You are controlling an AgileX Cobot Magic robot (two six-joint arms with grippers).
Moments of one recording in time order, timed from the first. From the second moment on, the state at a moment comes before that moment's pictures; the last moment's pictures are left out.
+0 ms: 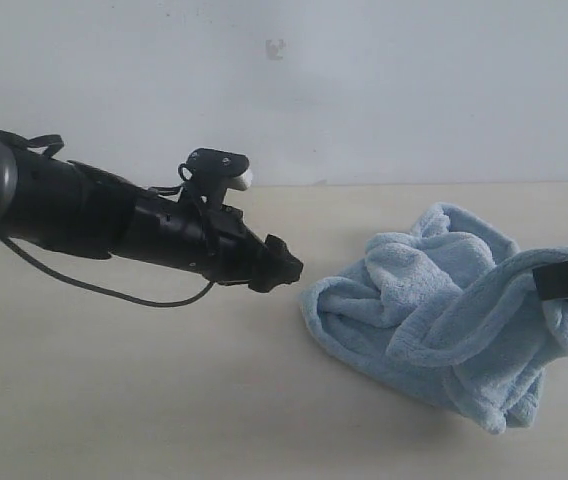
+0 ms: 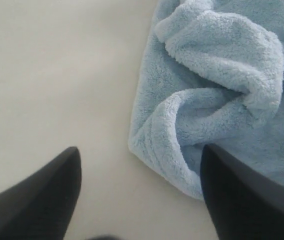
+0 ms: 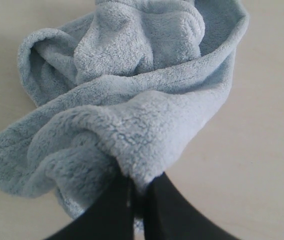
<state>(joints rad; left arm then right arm) -0.45 2.01 -1.19 -1.54 0.31 1.55 0.15 1.09 -0.70 0.20 0.55 -0.18</state>
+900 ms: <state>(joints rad) -0.53 2.26 -1.40 -1.57 0.14 1.56 0.15 1.09 -0.70 0.21 0.54 -0.18</state>
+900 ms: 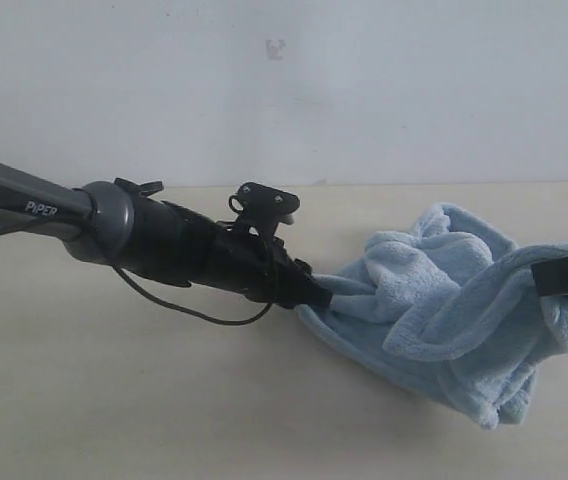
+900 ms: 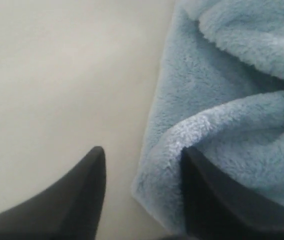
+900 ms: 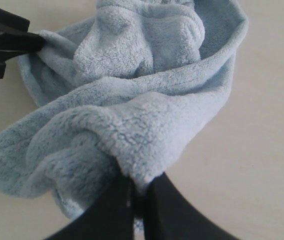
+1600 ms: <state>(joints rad) -0.52 1.90 -1.16 -1.57 -0.01 1.56 0.15 1.09 -0.70 -0.01 0.52 -0.01</state>
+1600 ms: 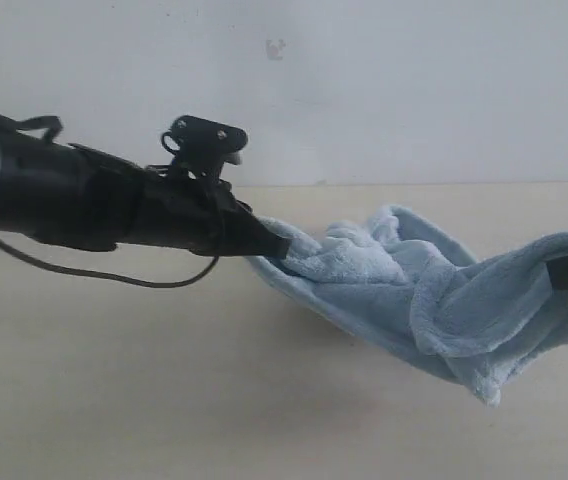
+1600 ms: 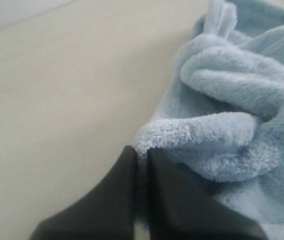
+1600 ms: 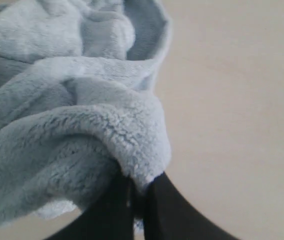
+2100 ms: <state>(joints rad) -0.52 1.18 -0.87 -1.63 0.00 1.53 0.15 1.08 -0.70 -0.08 0.45 0.14</state>
